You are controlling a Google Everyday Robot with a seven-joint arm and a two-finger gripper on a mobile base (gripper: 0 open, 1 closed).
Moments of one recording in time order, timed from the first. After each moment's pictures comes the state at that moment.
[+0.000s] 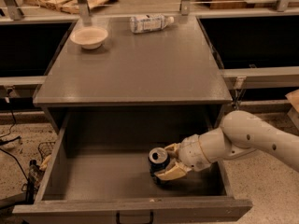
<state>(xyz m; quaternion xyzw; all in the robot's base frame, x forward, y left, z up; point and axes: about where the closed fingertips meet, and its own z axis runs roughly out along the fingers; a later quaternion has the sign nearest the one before) 0.436 -0.043 0.656 -0.60 0.66 0.34 0.30</state>
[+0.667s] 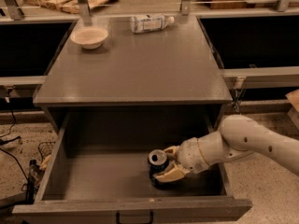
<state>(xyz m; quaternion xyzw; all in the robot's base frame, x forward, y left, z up) 0.435 -0.042 0.640 -0.59 0.66 0.36 0.30</state>
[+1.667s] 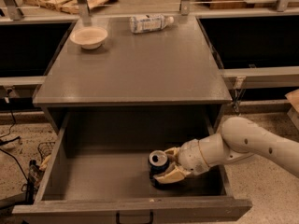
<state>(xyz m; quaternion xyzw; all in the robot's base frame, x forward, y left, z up) 0.433 -0.043 0.635 -0.58 0.66 0.37 0.30</state>
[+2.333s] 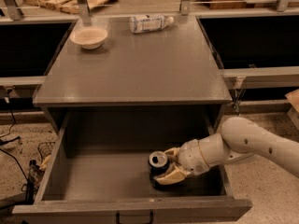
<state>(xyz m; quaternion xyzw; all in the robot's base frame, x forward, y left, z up) 0.433 -0.043 0.635 -0.58 0.66 0.37 0.30</state>
